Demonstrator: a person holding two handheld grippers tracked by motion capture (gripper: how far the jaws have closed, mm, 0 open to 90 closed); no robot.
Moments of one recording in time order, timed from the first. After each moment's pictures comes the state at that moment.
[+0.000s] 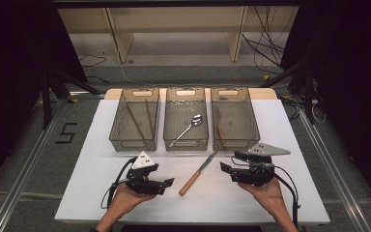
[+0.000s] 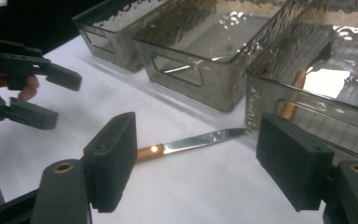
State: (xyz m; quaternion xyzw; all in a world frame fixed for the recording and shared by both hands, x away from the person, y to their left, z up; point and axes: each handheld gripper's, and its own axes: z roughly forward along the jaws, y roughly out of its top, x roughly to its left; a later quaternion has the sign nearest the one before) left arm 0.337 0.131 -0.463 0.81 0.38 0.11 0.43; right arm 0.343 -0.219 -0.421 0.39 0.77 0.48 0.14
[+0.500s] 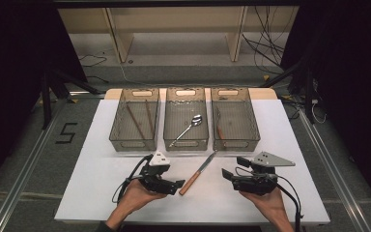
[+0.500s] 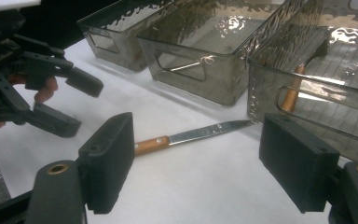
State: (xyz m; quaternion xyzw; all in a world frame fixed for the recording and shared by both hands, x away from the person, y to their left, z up) left arm 0.345 0.094 -0.459 0.85 0.35 0.09 0.39; right arm 0.323 -0.225 -0.431 0.39 0.76 0.50 0.15
